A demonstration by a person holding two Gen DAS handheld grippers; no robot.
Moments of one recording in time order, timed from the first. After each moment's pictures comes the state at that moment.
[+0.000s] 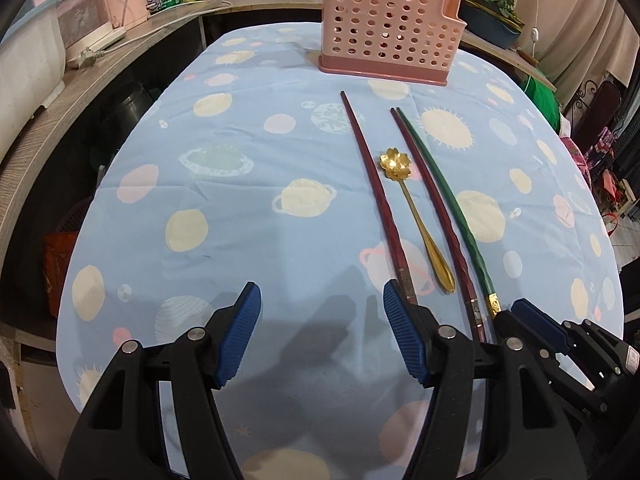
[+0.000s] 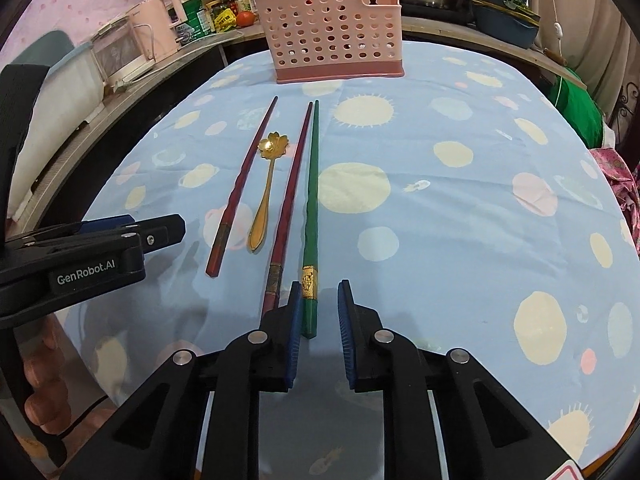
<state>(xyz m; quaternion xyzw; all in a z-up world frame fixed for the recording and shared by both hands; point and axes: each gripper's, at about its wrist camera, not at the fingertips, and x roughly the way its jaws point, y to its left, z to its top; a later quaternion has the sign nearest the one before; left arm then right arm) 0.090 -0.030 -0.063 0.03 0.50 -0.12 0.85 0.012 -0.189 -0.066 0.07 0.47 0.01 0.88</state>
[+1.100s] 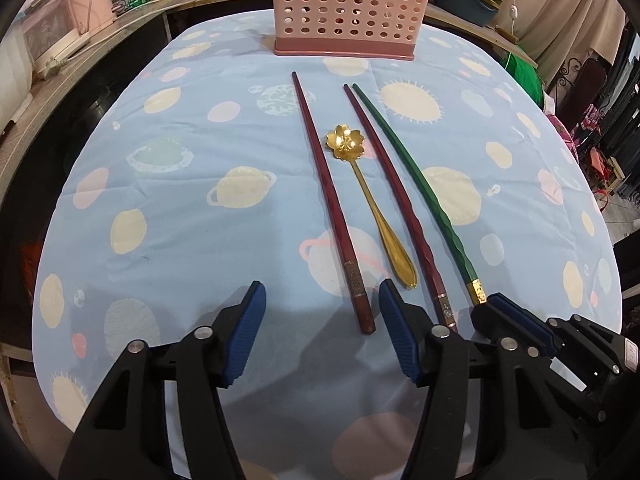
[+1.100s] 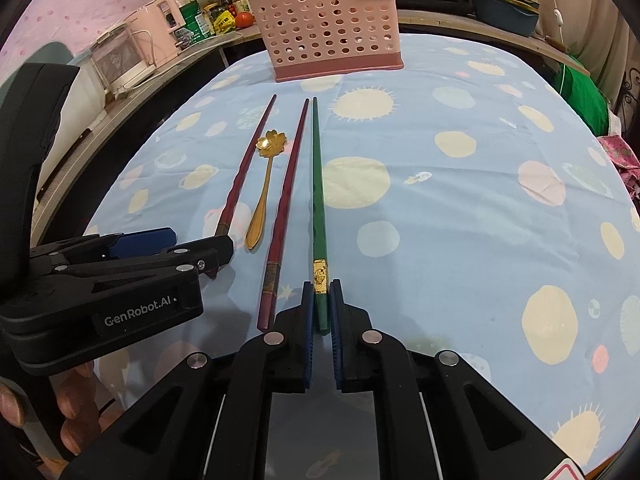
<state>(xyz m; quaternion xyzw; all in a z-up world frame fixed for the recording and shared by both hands) 0.089 -0.063 -0.078 0.05 0.51 -0.16 0.84 0.015 -0.195 -0.070 0.09 0.47 0.02 0.88</state>
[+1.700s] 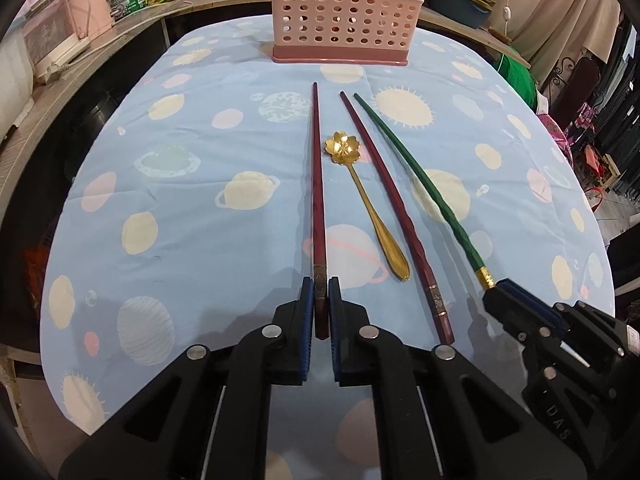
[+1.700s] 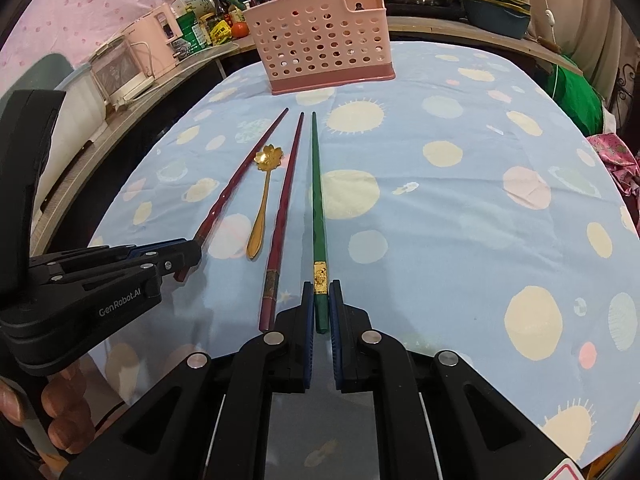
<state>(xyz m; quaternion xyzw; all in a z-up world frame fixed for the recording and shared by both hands) 0.083 -0.056 -0.064 0.05 0.51 -0.17 0.84 0.009 -0.204 -0.053 0.10 0.46 0.01 0.88</state>
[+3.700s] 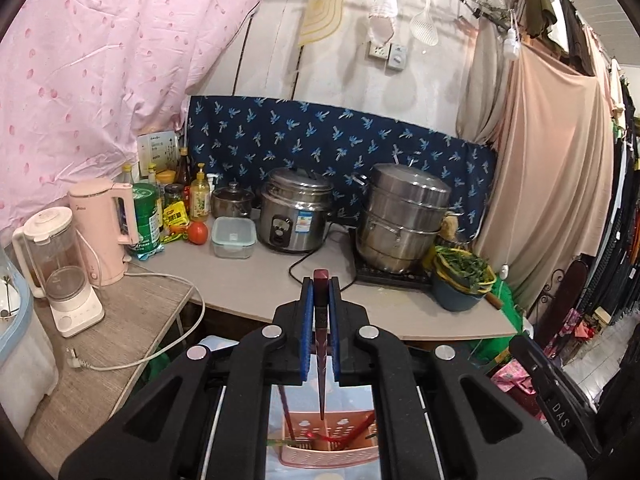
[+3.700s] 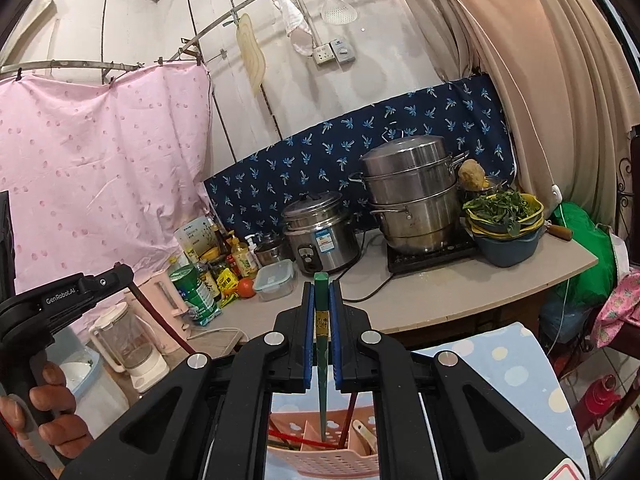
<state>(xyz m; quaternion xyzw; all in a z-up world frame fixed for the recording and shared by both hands) 0.308 -0.063 0.262 -0.07 0.20 -0.15 0.96 0.242 -0.296 0.218 0.17 0.15 -0.02 0.97</state>
